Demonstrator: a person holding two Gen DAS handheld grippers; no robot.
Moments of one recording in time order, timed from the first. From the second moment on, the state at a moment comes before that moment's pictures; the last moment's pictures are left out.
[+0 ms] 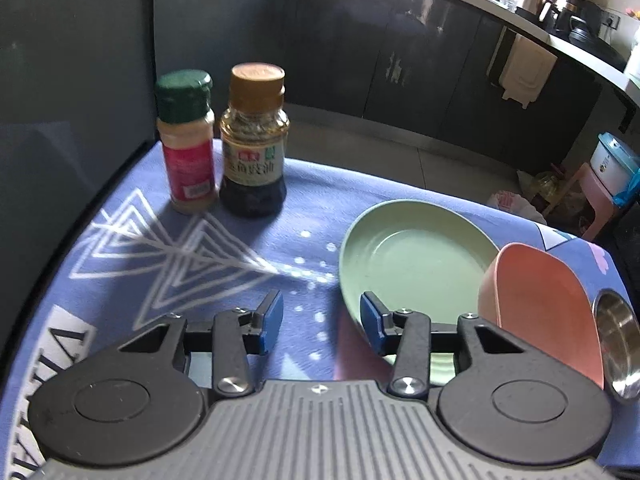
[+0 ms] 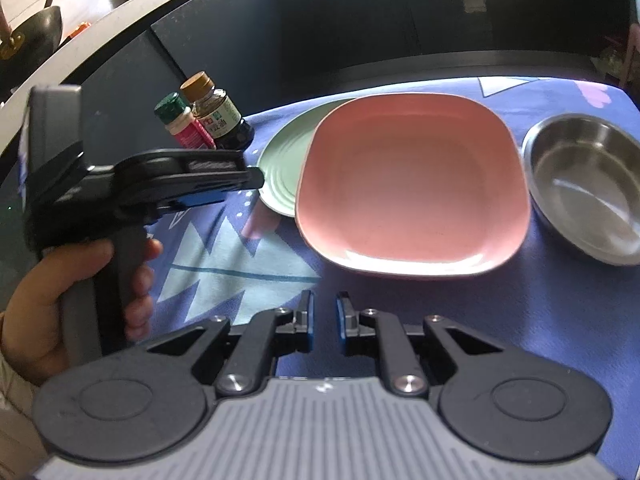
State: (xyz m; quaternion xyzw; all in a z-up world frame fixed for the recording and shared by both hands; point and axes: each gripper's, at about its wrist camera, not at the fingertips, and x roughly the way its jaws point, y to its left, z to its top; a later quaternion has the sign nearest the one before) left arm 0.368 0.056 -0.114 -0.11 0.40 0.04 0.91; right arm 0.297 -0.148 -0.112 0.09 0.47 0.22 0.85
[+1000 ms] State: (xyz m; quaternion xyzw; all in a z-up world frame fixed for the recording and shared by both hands) left arm 0.306 0.094 -0.108 -0.07 0.42 0.01 0.90; right arm 0.311 -0.152 -0.118 0.17 0.45 0.19 0.86
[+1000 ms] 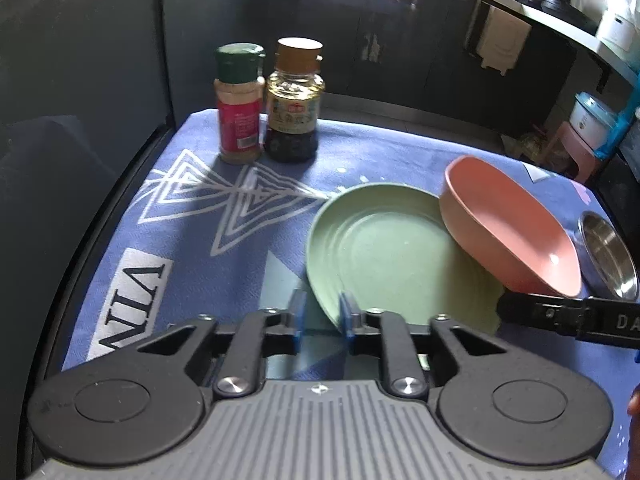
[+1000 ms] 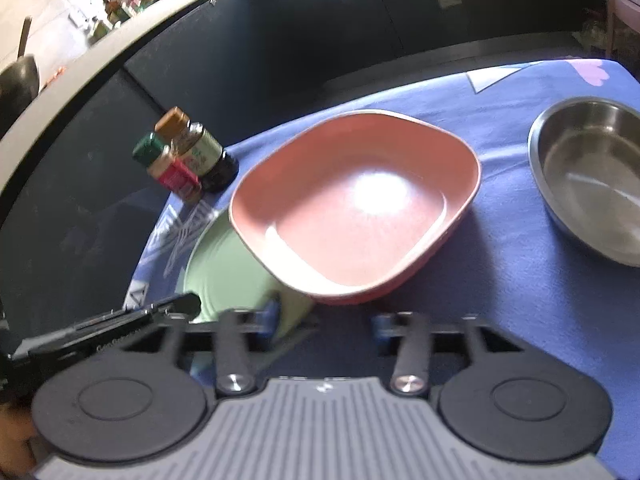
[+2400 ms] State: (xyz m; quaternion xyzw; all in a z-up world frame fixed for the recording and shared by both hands) left arm 0.187 0.142 -0.104 -0.08 0.41 0.03 0.91; right arm 0.247 -0.081 -0.110 0.06 0.52 0.27 0.81
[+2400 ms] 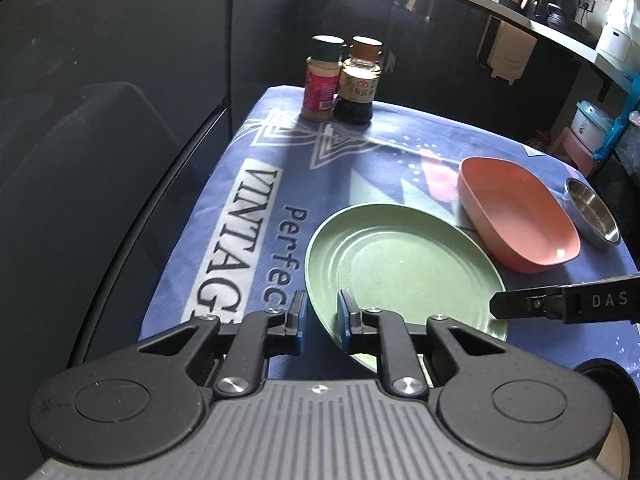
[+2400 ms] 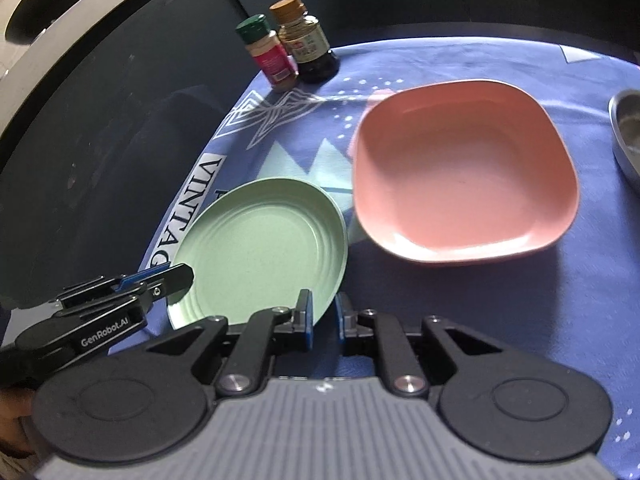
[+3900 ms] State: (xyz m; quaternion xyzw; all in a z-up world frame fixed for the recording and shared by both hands) left arm 0.261 0.050 -0.078 -0.08 0.39 -0.07 0.92; right arm 0.268 -0.192 -0.091 0.14 0.44 0.09 0.88
